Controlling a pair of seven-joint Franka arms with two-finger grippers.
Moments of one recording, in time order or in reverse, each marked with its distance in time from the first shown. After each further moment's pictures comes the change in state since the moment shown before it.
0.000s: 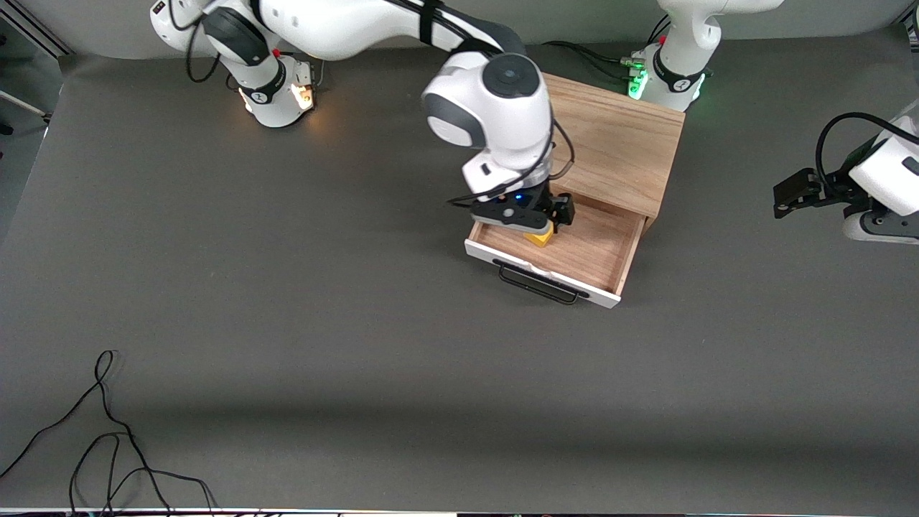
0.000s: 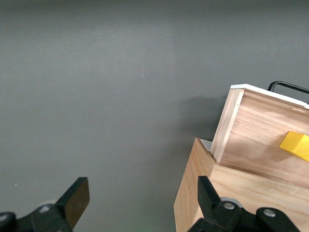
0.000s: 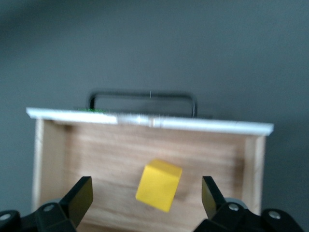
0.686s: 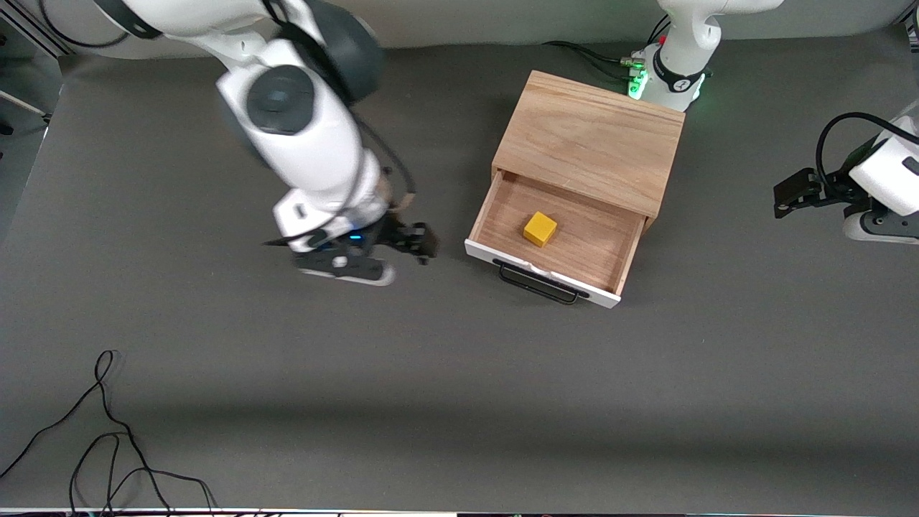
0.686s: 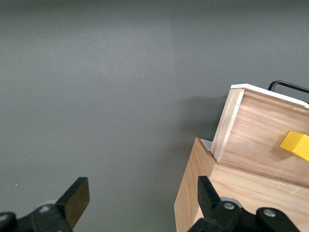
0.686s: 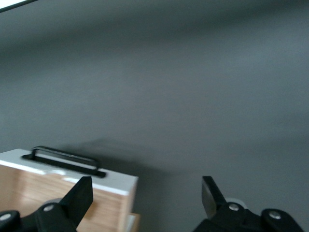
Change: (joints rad) left arm 0.000 0.000 0.000 0.000 0.001 -0.001 0.001; right arm -0.483 -0.306 0.142 -0.198 0.087 -0.234 -0.496
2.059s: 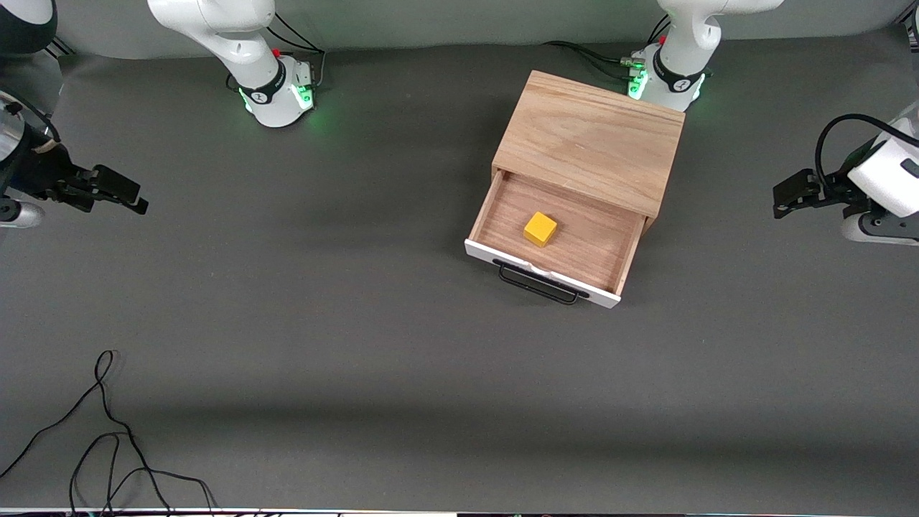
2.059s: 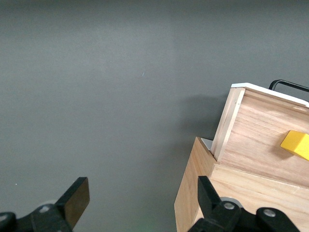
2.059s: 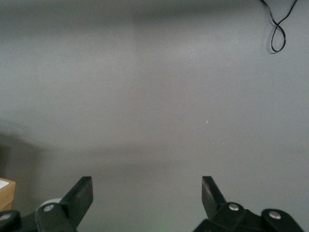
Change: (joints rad) left arm 0.000 0.002 0.000 -0.001 0.000 -0.002 0.001; right arm -0.253 -0.555 -0.430 -0.531 0.225 -0.083 -0.774
